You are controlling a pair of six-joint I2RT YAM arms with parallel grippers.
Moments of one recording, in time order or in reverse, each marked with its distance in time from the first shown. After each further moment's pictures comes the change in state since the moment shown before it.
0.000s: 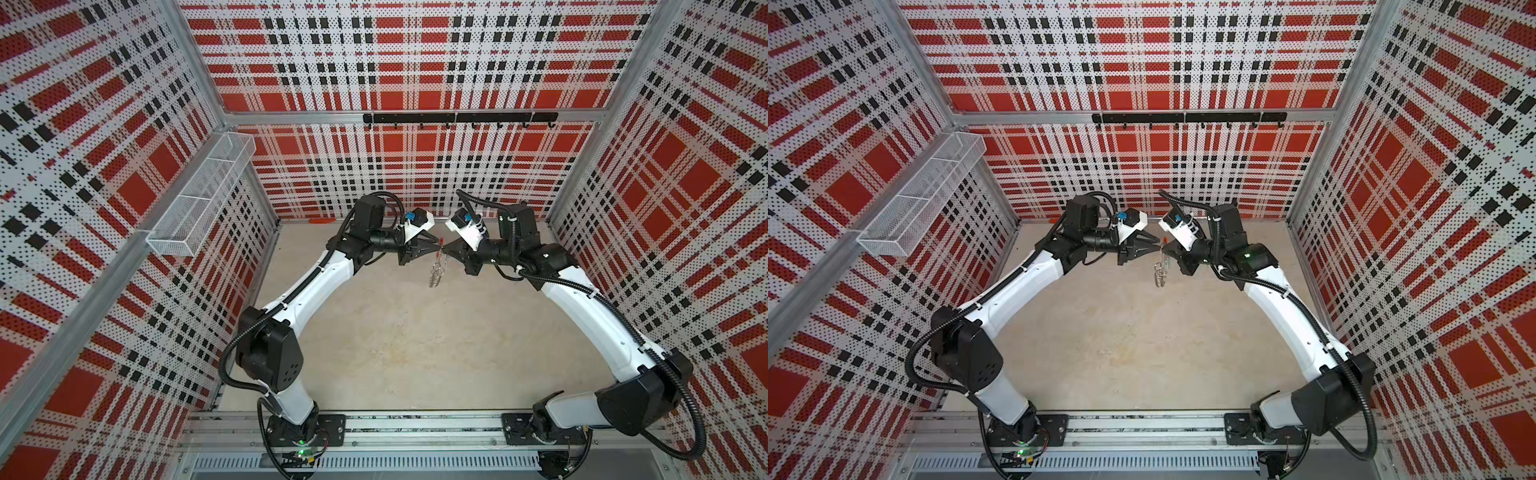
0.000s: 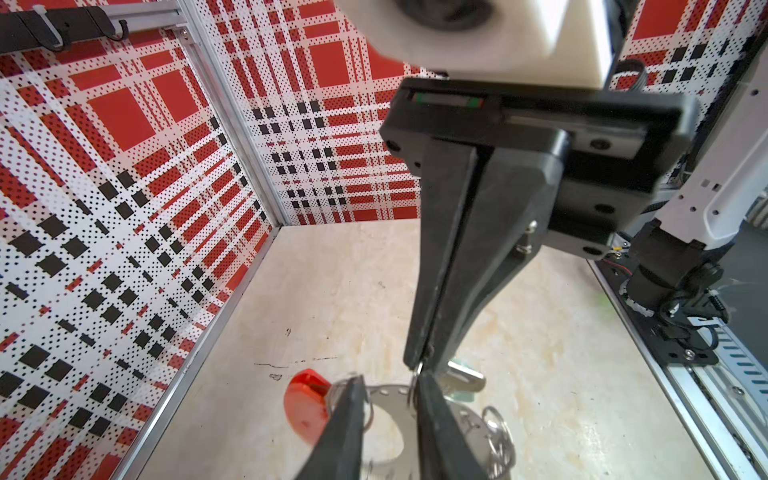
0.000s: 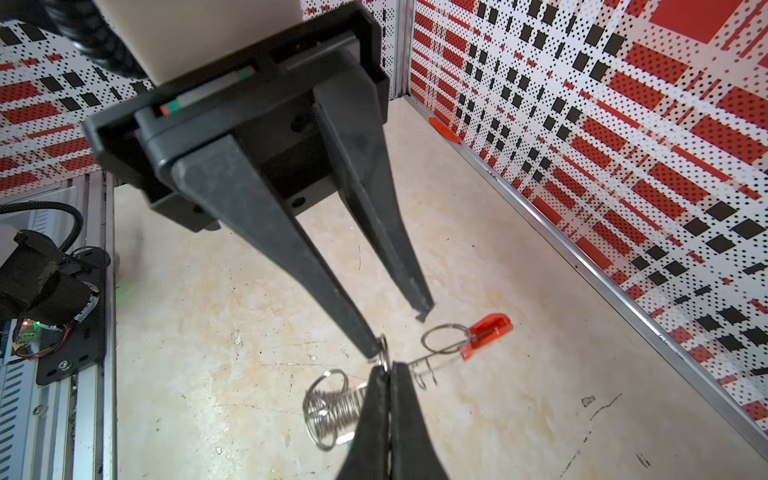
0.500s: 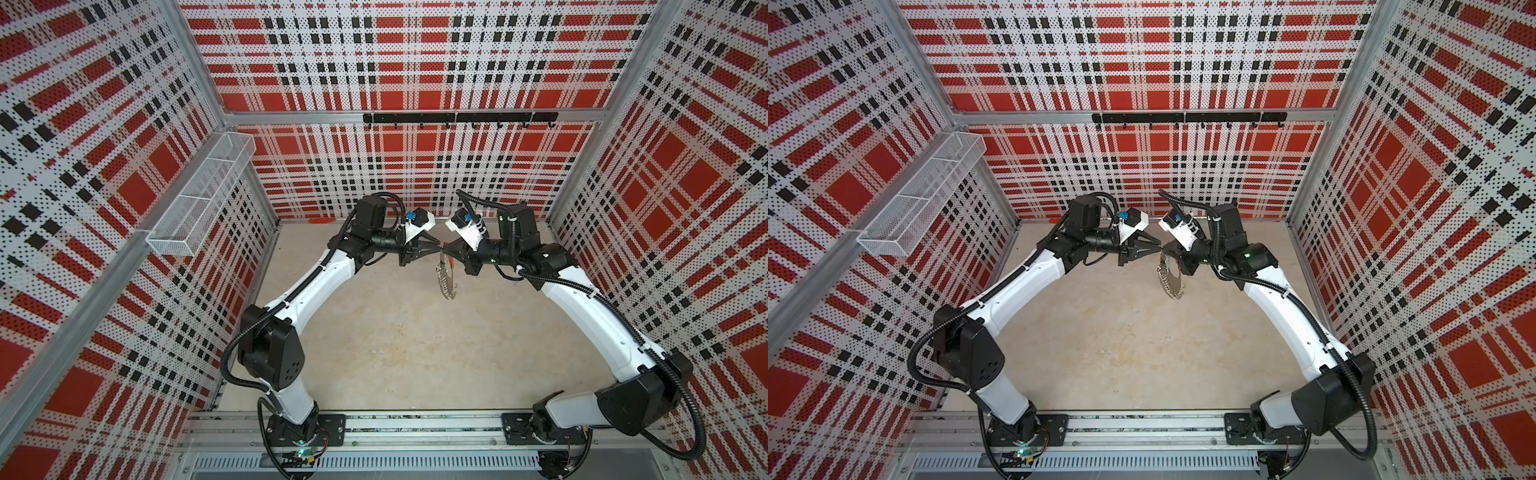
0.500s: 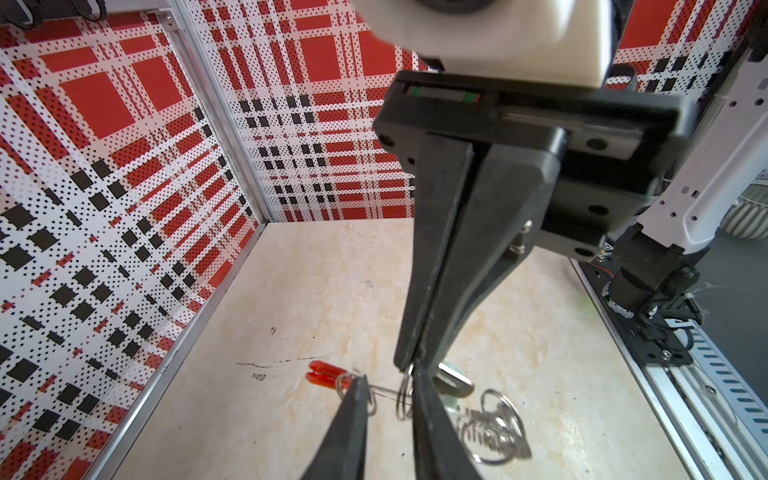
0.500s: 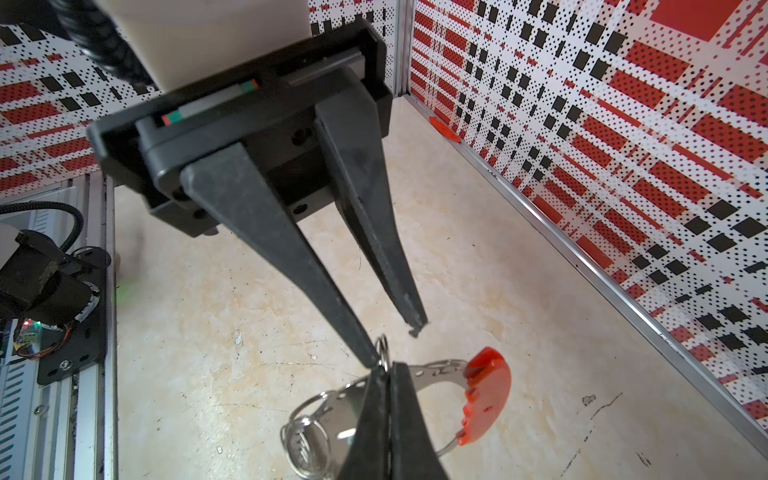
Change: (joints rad) left arm -0.002 0.012 0.010 -0.025 0.019 -0.005; right arm 0.000 0.000 0.000 -0.001 -0.001 0.004
